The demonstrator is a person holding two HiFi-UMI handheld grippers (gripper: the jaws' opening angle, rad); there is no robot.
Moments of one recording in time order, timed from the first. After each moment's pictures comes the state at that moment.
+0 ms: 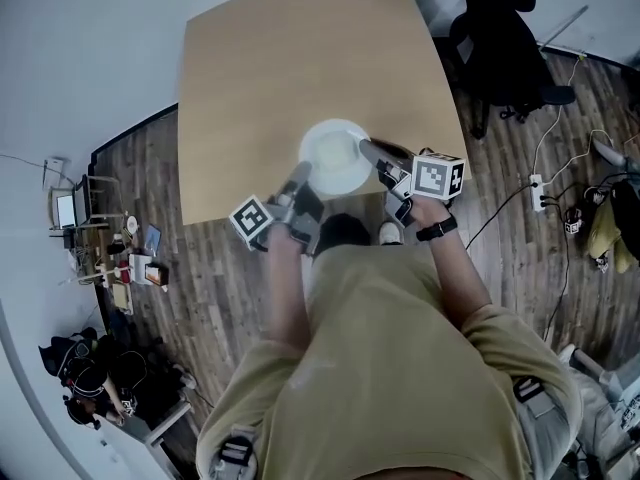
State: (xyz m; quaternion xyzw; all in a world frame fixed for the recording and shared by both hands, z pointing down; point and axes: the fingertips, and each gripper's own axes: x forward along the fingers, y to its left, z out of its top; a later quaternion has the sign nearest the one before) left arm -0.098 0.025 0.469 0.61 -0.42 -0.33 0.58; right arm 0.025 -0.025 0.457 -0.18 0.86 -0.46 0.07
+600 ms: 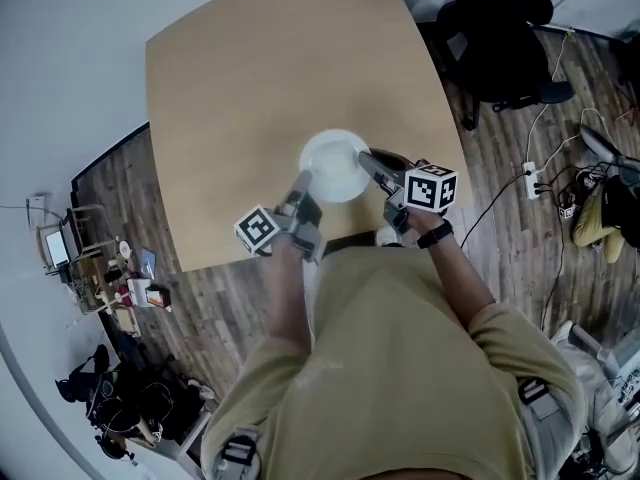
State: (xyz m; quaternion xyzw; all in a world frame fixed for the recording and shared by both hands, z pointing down) left arm -0.118 -0.120 0.539 0.64 -0.42 -0.25 0.60; right arm 0.008 -0.155 0.541 -0.25 0.84 -0.48 0.02
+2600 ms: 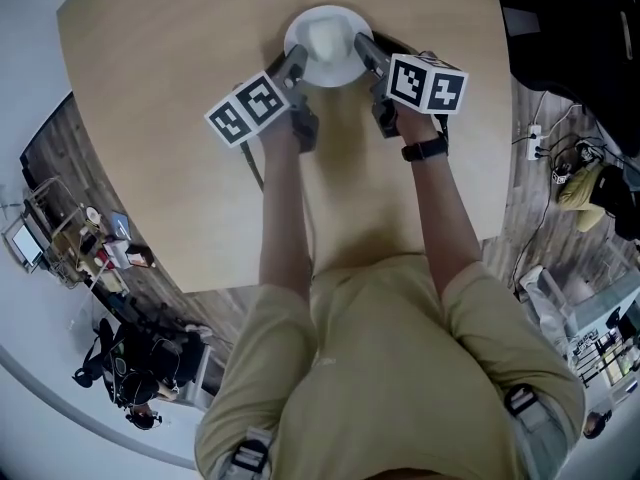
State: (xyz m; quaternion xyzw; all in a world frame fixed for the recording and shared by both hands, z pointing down) left arm -0.233 -0.493 0.723 0.65 -0.52 0.00 0.55; right arm -0.113 -0.515 0.723 -0.40 0.77 -0.47 -0.14
